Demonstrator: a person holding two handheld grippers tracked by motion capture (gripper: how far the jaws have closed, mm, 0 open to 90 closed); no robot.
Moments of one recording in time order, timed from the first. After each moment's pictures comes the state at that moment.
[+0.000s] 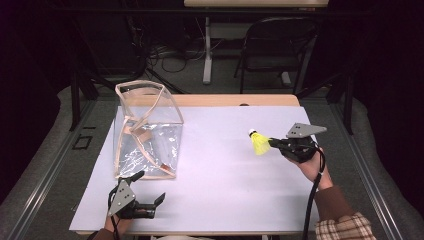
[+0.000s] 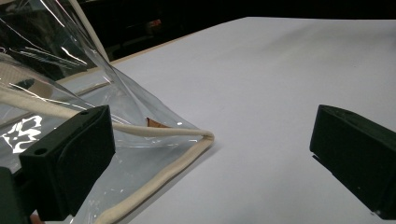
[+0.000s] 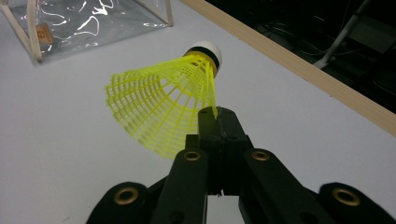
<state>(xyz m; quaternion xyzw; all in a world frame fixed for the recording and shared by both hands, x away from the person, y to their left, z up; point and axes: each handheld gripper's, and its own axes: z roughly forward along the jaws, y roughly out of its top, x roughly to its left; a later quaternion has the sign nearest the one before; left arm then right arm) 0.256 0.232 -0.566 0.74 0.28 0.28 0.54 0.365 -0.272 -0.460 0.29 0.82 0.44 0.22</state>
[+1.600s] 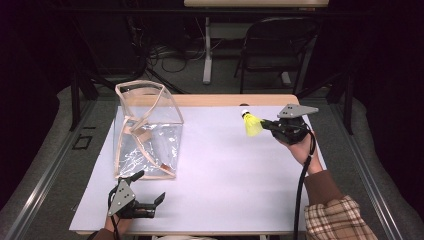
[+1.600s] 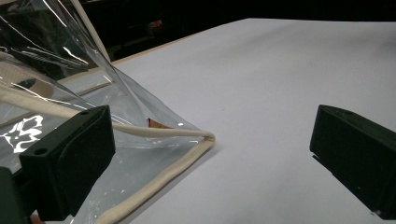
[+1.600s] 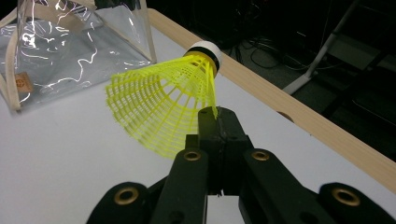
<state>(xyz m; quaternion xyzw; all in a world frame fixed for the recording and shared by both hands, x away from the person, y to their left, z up) 0.257 0.232 -0.566 0.74 0.28 0.28 0.54 0.396 -0.245 -0.425 0.31 0.80 0.45 0.25</state>
